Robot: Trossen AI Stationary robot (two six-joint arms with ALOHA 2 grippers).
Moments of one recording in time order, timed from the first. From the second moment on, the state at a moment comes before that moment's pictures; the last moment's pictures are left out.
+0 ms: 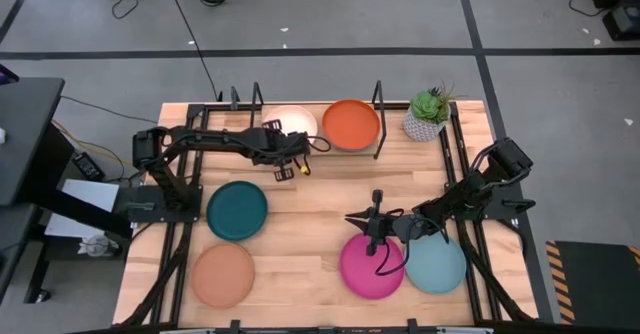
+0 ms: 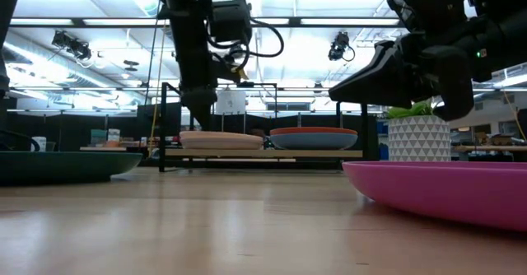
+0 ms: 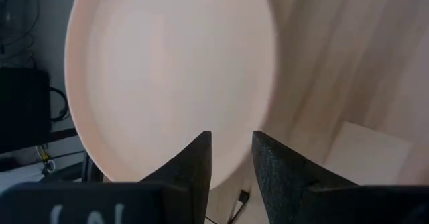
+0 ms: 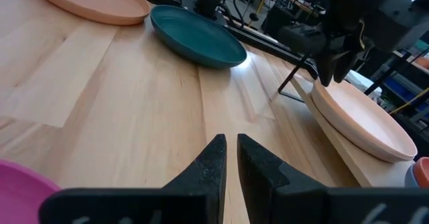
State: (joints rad) left arm 0.22 1.72 1.20 -0.75 -0.51 0.08; right arm 0.48 1.70 0.46 0.93 0.71 -0.24
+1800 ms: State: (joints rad) left arm -0.70 1.93 1.25 -0.86 0.04 -1.80; right arm 0.23 1.70 0.46 1.08 0.21 -0.47
